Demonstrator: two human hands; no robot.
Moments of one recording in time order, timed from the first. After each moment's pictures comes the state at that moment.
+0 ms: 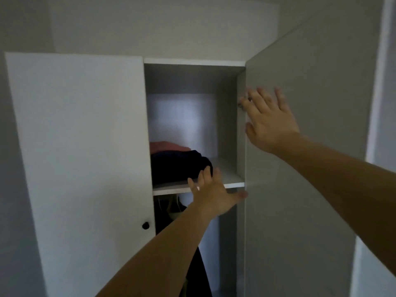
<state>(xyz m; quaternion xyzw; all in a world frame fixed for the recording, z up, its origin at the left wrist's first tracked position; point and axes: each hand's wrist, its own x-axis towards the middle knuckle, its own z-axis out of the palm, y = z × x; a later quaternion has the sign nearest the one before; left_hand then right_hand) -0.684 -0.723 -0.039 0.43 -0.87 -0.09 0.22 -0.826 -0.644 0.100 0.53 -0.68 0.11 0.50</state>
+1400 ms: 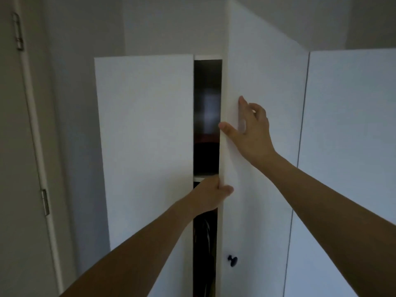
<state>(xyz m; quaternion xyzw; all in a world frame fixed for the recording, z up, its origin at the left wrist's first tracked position) -0.583 -0.724 -0.053 0.39 -0.81 -0.31 0.32 -0.718 -0.694 0.057 0.65 -0.53 0.52 0.13</state>
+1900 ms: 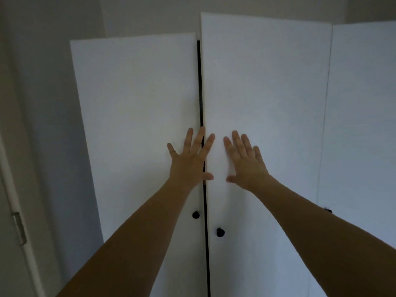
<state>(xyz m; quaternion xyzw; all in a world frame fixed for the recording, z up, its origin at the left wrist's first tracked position) -0.523 -0.879 -0.036 0.45 -0.82 0.28 0.23 -0.709 -0.831 -0.044 0.67 -0.67 0.18 0.25</state>
